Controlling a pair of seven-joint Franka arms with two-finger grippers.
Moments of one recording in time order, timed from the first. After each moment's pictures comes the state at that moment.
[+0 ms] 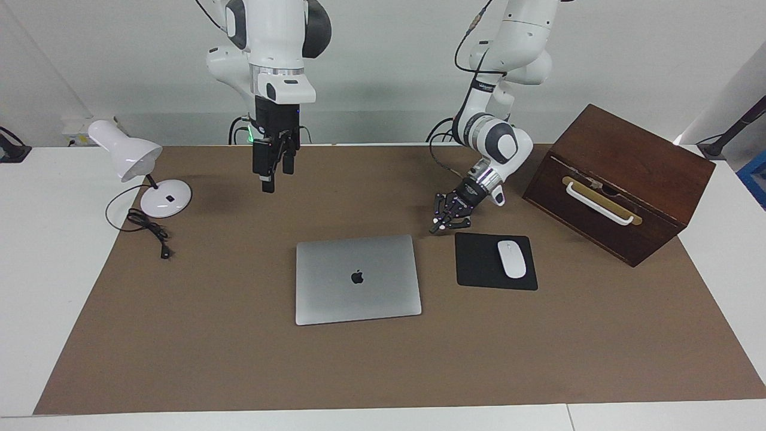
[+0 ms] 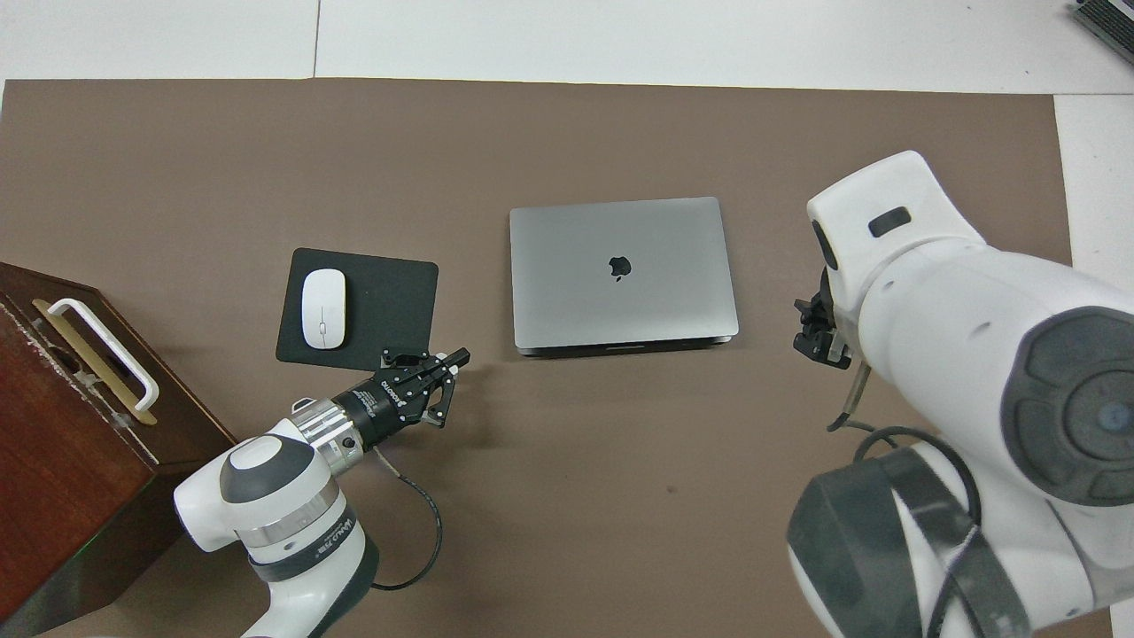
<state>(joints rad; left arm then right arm) -0.44 0.11 -0.01 -2.48 -2.32 2.45 -0.60 0.19 -0.13 0.19 -1.91 -0.33 2.15 -0.82</state>
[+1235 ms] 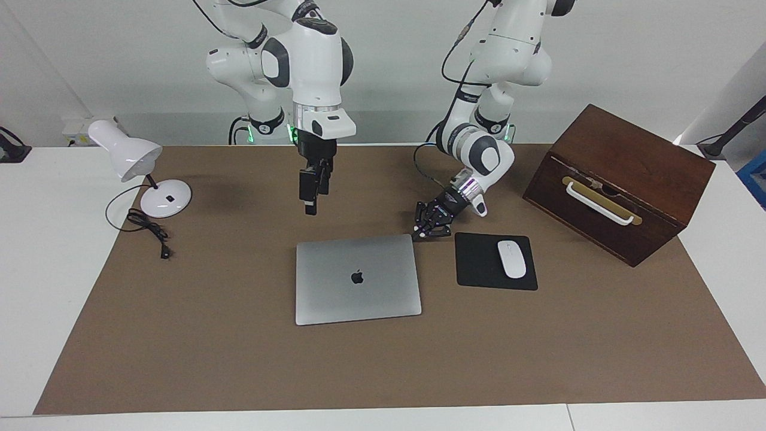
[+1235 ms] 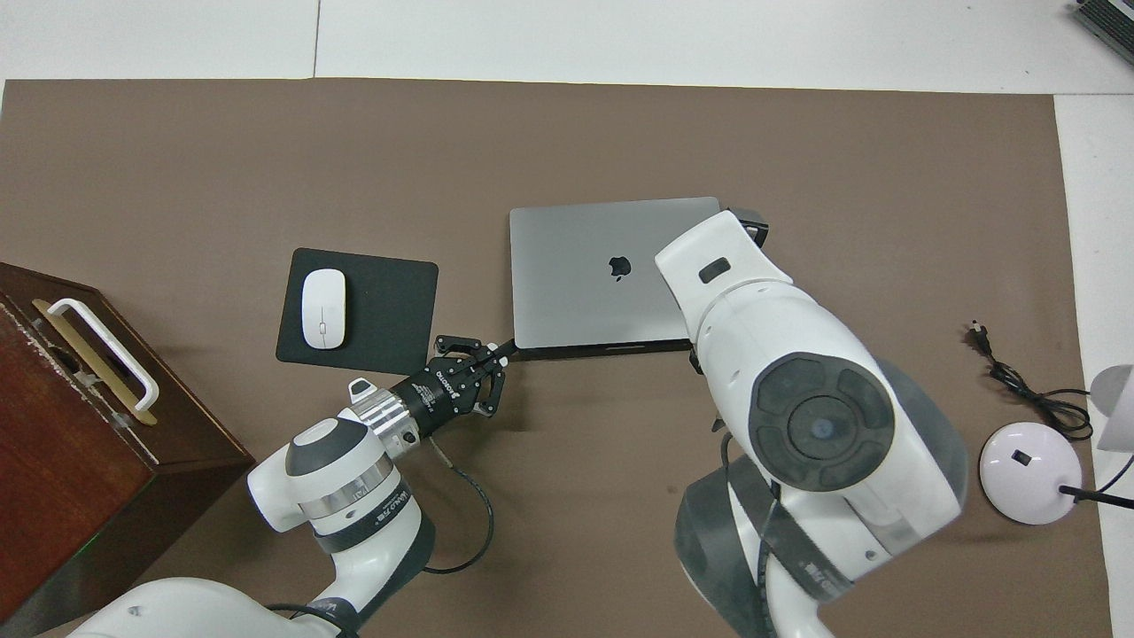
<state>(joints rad) -0.51 0.22 -0.01 -2.37 -2.42 2.44 -0.43 0.30 -0.02 0.19 -1.96 -0.38 2.26 -0.68</state>
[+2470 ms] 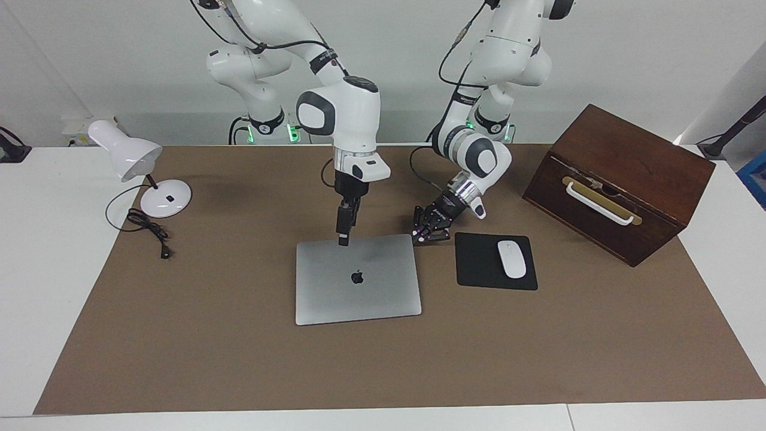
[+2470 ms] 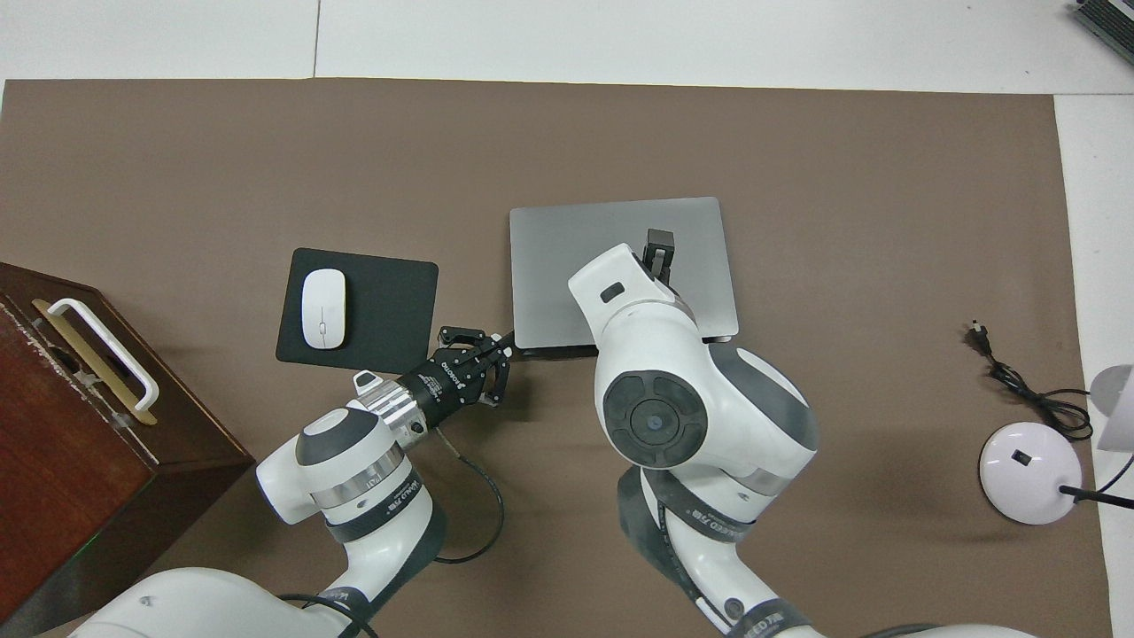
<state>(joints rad) -0.52 0.25 -0.01 -2.32 -2.44 2.49 -0.42 0.37 0.19 0.19 -1.97 -0.61 2.42 -0.43</state>
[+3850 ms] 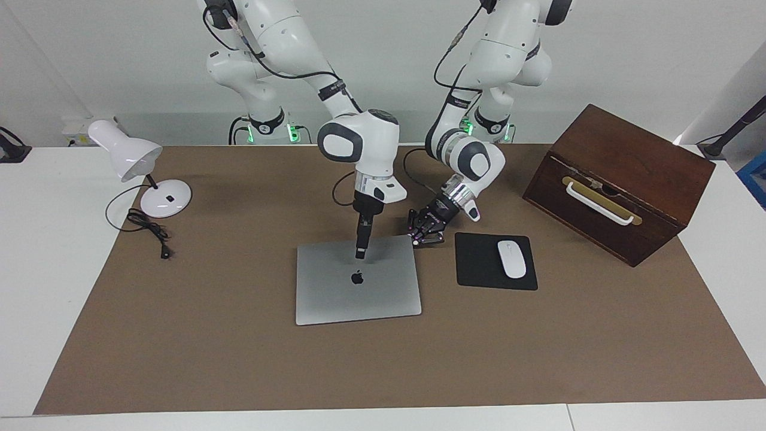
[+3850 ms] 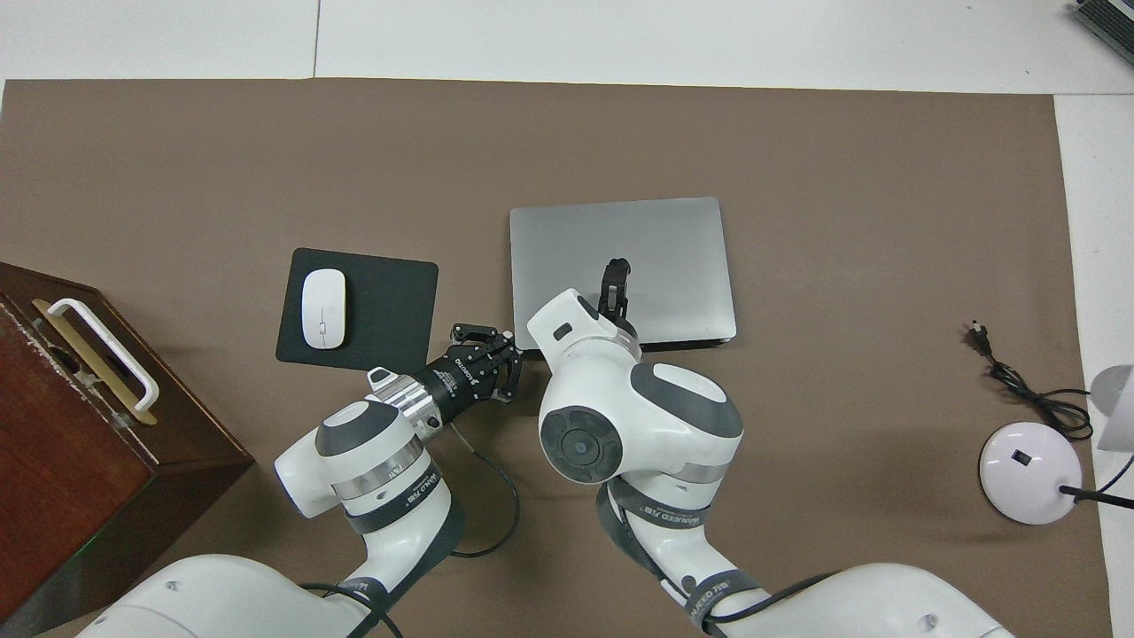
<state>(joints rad) -0.52 0.29 -0.04 -2.27 -2.46 2.54 -0.42 0.43 0.33 0.19 -1.98 -0.83 2.46 -0.24</state>
